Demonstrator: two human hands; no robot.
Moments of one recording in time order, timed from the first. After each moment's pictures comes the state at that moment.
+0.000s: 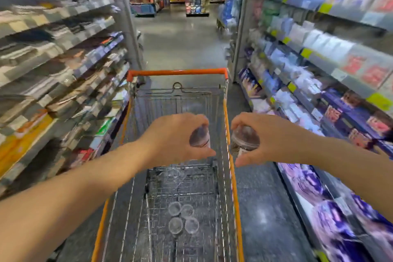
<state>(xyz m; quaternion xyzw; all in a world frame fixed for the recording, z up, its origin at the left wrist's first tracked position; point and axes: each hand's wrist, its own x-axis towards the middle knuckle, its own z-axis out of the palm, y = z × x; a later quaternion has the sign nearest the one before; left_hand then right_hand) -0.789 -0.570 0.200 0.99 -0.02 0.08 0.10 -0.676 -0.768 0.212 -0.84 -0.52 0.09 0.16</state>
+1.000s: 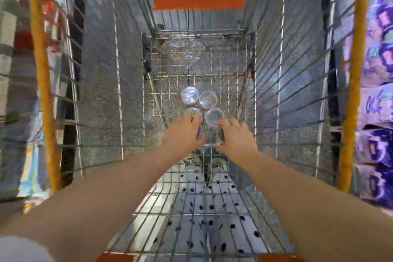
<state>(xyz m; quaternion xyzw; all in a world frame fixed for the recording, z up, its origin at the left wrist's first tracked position) -0.826 -0.529 -0.252 0.95 0.14 -0.23 0.16 -0.745 -0.667 -0.241 -0.88 -0.30 0.38 0.01</state>
